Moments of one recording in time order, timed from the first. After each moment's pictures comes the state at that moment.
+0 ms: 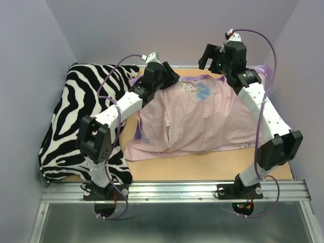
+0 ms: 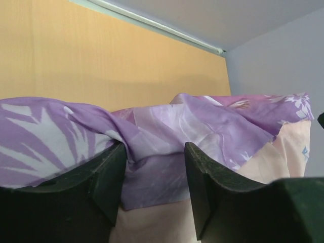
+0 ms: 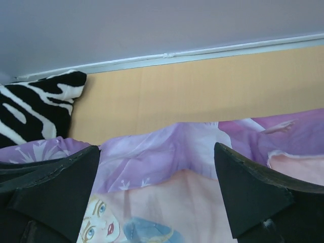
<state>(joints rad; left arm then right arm) -0.59 1.79 1.52 -0.05 -0.08 -0.82 0.30 1.63 1.75 -0.46 0.11 0.38</state>
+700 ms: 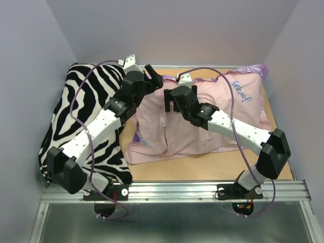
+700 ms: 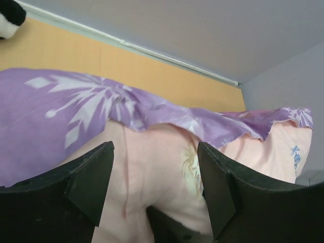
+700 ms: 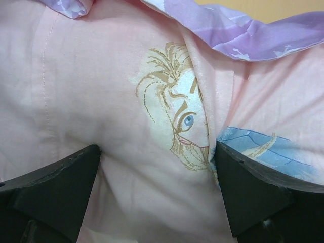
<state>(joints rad) -0.61 1.41 1.32 -0.14 -0.30 -0.70 0.83 1.56 1.33 -0.30 0.55 0.36</state>
